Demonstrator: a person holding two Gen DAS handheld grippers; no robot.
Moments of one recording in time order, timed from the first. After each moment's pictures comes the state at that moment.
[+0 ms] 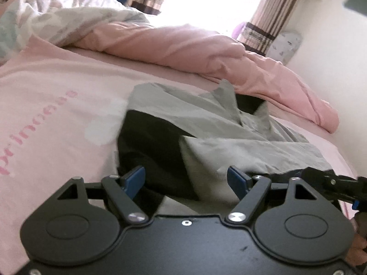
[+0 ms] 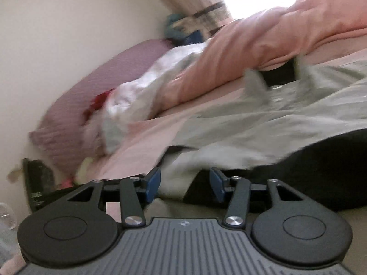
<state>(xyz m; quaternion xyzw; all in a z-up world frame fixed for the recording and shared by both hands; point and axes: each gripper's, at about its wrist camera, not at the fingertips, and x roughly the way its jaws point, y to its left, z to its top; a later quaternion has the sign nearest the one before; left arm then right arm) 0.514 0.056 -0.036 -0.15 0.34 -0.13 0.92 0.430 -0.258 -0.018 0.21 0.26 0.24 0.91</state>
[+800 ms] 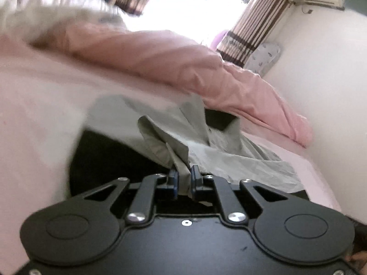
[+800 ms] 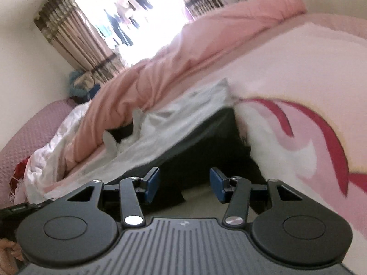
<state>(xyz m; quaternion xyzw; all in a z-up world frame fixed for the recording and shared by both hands) 0.545 0.030 -0.017 -0.18 0.31 -0.18 0.92 0.389 -0.425 -0.046 0.29 0.20 0.00 0.94</state>
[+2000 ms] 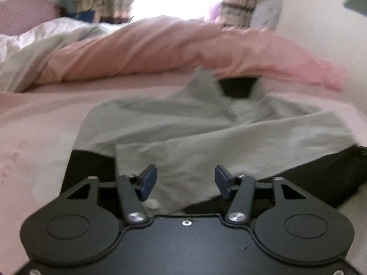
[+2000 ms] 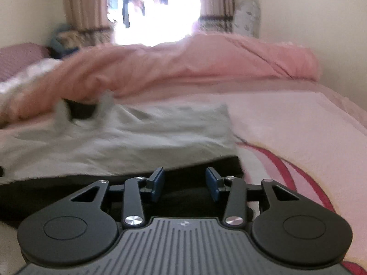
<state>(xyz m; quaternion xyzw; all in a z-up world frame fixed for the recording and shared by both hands) 0.580 -0.041 -0.048 0.00 0.32 -0.16 0.93 0.466 -0.366 -0.046 0.06 0.21 -0.07 0.97</state>
